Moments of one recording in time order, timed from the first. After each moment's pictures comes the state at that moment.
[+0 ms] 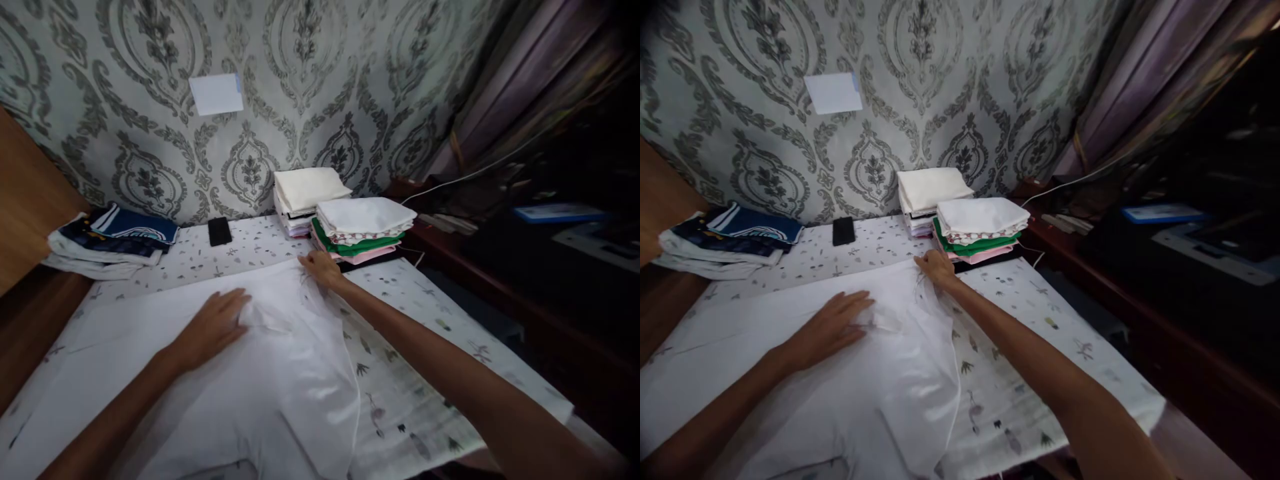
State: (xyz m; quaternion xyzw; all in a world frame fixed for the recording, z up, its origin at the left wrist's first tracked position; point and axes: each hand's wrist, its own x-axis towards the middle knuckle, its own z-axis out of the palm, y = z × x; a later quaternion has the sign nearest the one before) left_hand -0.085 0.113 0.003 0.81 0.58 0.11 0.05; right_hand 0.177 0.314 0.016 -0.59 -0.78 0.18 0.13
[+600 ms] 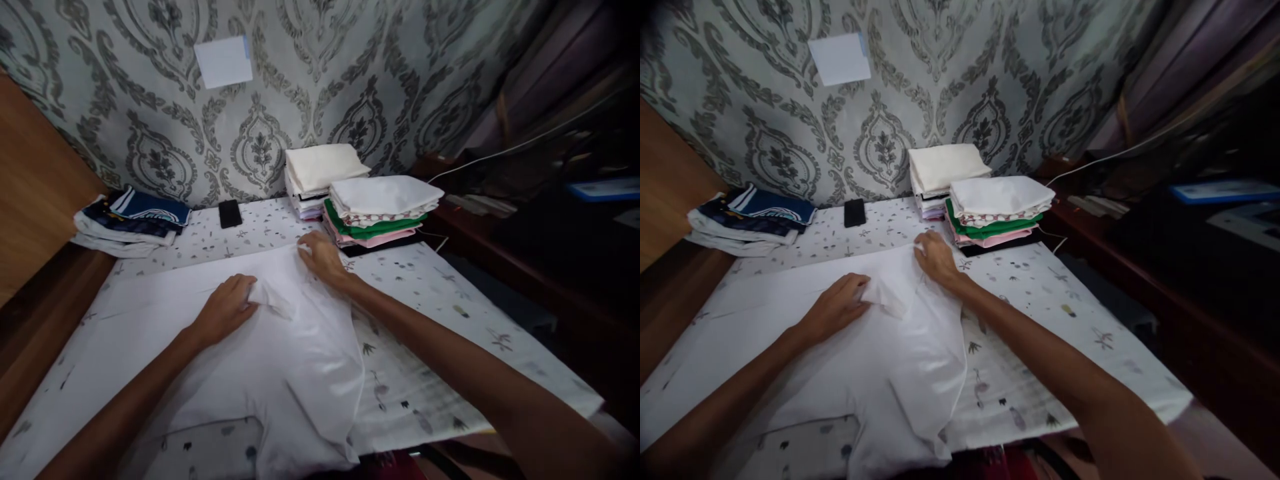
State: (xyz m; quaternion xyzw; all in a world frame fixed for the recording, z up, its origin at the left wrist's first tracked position) left_hand -0.053 0.108 0.019 0.76 0.62 0.15 0.09; right_hand 0.166 0.278 0.008 -0.41 -0.87 0.14 0.26
